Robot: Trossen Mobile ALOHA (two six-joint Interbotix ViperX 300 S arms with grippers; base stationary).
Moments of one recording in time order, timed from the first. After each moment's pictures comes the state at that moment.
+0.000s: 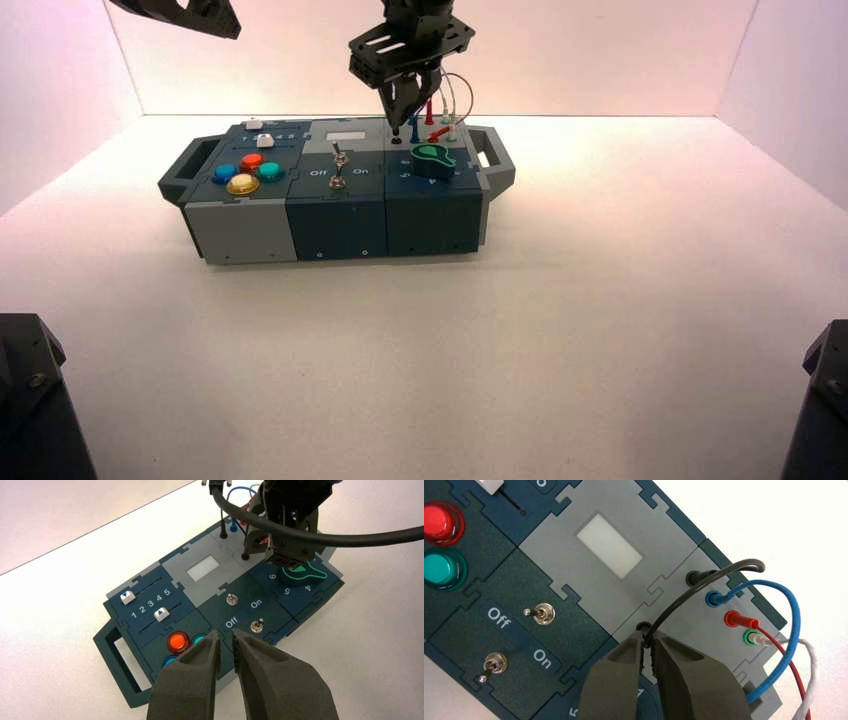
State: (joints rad) left arm -0.40 -0.71 1.08 -0.23 0.40 0.38; right arm 0.69 0.40 0.15 -0.04 0.64 -0.13
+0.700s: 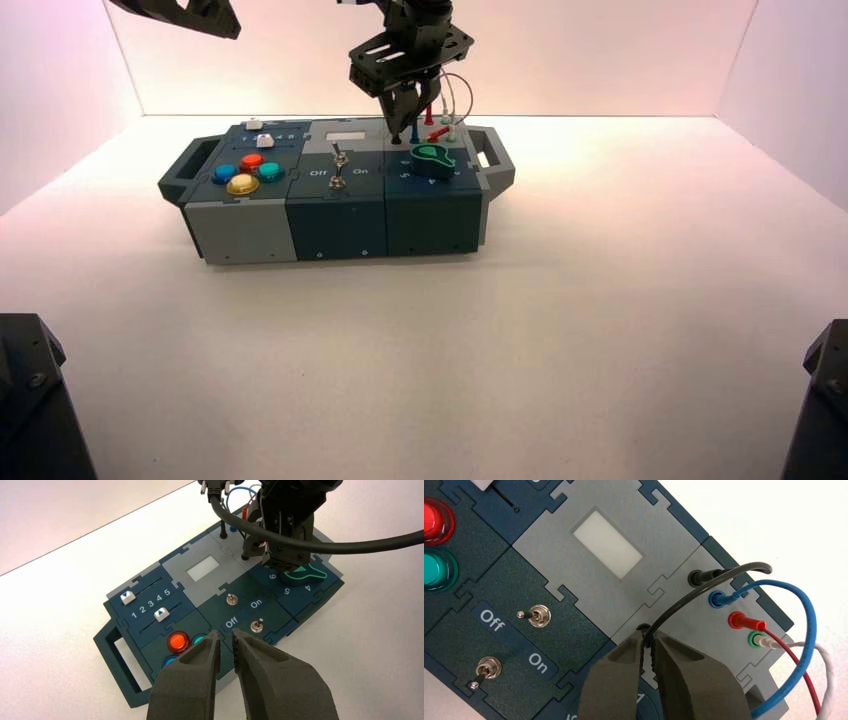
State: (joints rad) left arm -0.40 -0.71 1.08 -0.23 0.40 0.38; right arm 0.69 0.42 0.15 -0.04 0.63 -0.13
